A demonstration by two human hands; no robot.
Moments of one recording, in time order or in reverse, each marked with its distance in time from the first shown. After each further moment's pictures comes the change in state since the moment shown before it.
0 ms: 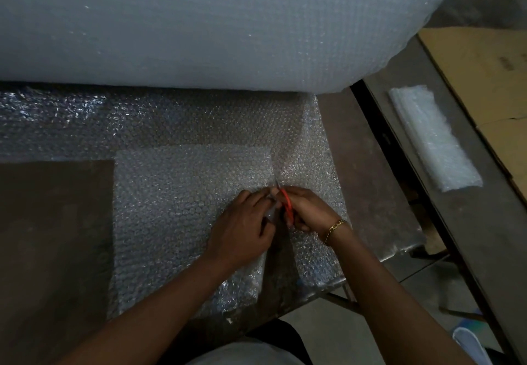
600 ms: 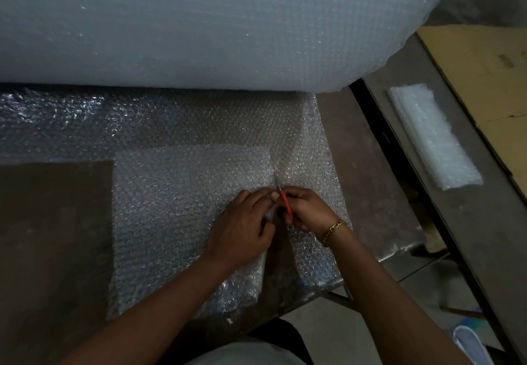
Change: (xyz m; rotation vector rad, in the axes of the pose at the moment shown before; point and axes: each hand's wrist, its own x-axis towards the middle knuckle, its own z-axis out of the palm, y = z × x) left_hand -0.001 0.003 -0.003 -0.039 0.018 0.001; right_hand 0.006 0.010 0.002 0.019 0.031 0.009
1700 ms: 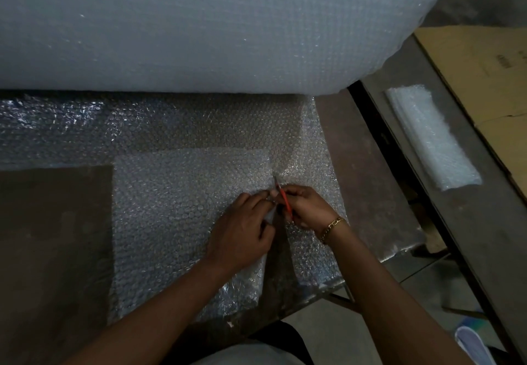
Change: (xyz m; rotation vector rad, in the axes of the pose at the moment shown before) left_hand 0.000 -0.003 0.000 0.014 0.000 0.012; right_hand 0.005 -0.008 -0.001 0.076 0.001 0.027
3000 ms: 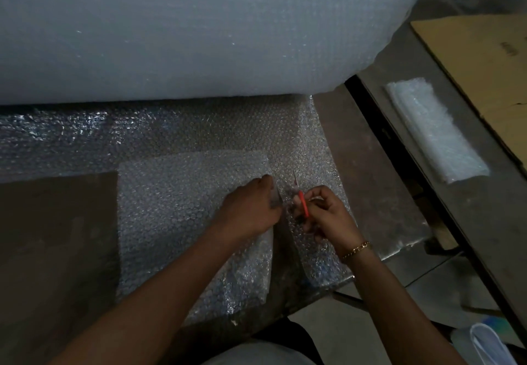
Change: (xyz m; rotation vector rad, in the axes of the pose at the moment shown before) left_hand 0.049 0.020 -0.024 0.114 -0.241 -0.223; right_hand -0.040 0.028 -0.017 0.149 0.228 -0.096
